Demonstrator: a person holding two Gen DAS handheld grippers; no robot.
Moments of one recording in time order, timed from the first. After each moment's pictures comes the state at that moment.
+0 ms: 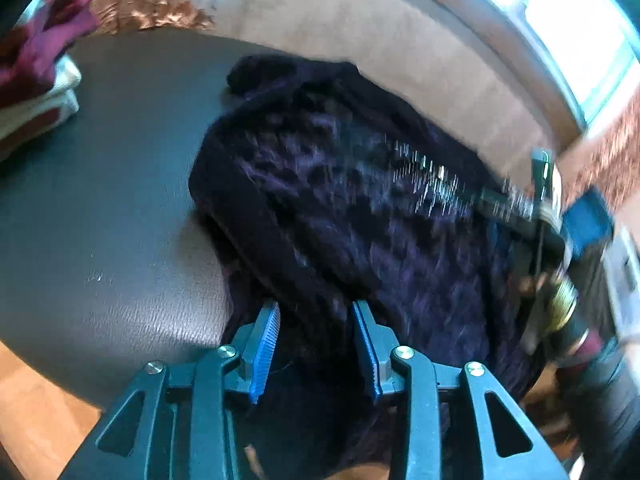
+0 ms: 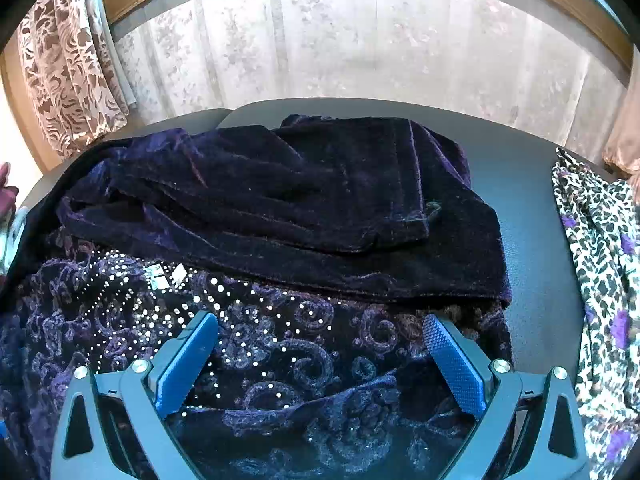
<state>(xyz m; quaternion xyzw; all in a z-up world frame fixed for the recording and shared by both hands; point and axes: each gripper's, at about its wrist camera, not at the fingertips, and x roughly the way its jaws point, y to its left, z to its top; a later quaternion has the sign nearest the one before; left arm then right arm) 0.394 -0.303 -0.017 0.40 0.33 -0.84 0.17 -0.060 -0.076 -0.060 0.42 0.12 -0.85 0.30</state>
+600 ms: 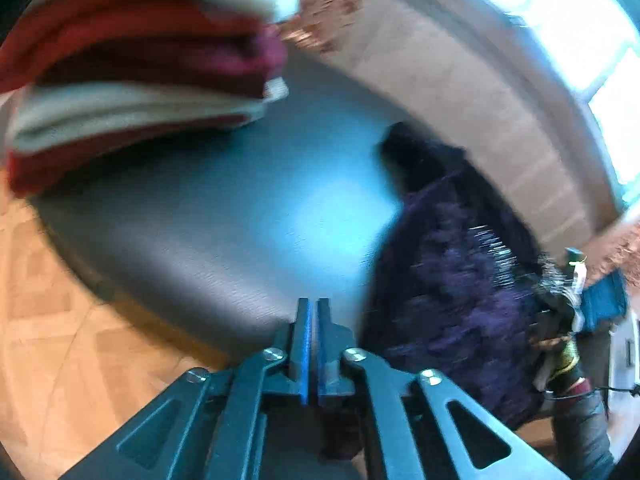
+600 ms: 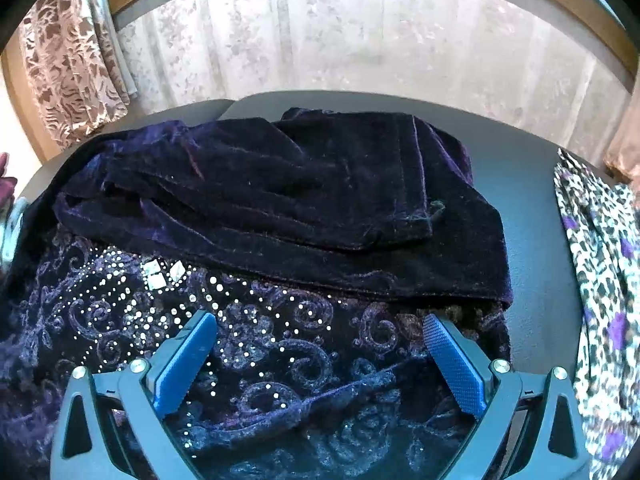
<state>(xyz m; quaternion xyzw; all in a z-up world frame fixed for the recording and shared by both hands) 0.482 -0.366 0.026 0.35 0.35 -0.83 0.27 -0.055 -0.078 -0.060 0.43 0.14 -0.84 0.30</state>
